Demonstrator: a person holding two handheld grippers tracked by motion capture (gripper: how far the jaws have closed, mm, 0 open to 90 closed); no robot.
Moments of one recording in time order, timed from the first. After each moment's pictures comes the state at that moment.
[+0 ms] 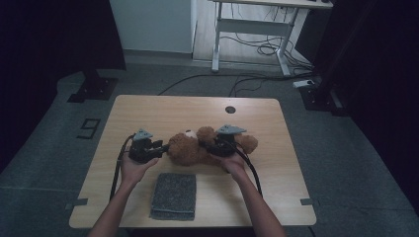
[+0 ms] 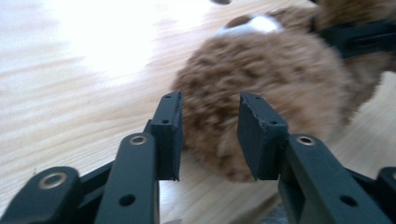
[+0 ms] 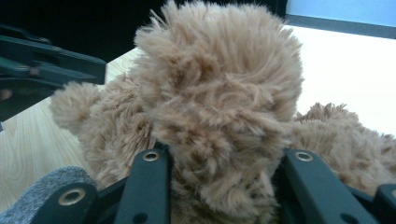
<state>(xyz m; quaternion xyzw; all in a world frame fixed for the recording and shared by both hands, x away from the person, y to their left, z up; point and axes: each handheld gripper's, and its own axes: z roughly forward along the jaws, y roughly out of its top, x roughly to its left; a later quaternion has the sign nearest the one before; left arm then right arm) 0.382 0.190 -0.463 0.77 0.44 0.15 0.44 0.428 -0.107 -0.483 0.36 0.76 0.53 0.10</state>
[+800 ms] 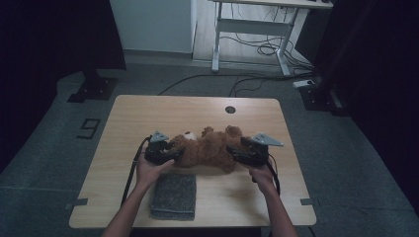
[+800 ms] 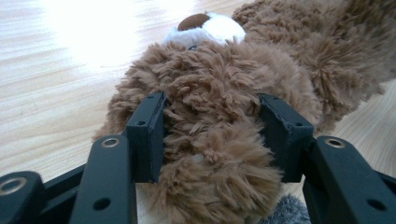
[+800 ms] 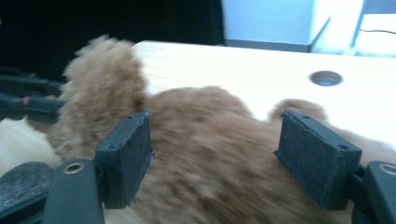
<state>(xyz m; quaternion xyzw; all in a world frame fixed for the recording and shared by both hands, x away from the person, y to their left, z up) 0.390 0.152 -0.481 0.77 0.44 0.13 0.44 0.383 -0.202 -0.472 0.43 0.70 0.54 0.19</state>
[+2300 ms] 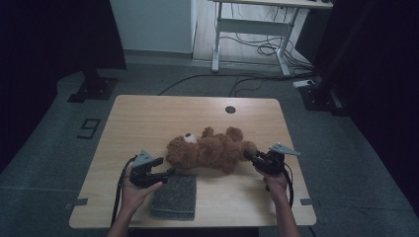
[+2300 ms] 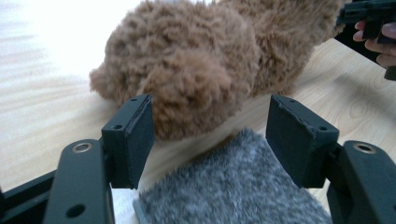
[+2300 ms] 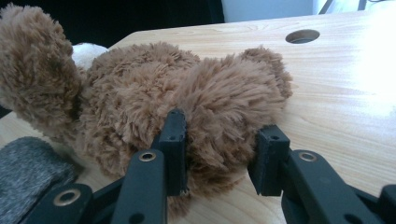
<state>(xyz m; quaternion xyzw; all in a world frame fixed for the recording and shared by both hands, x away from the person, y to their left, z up) 0.314 0.181 -0.485 0.76 0.42 0.14 0.47 0.376 -0.257 -0.511 0.46 0.68 0.55 0.14</state>
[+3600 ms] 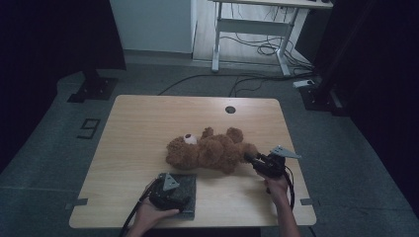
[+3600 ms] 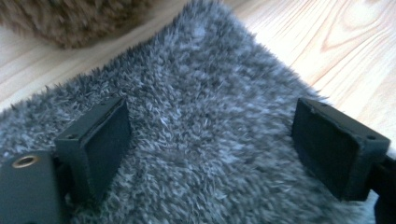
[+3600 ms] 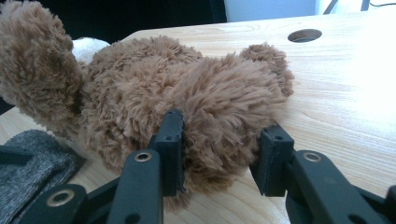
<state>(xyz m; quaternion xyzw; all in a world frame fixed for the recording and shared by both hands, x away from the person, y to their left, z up) 0.284 0.125 -0.544 0.85 0.37 0.14 0.34 0.370 -0.260 -0.516 0.45 0.68 0.56 0.15</state>
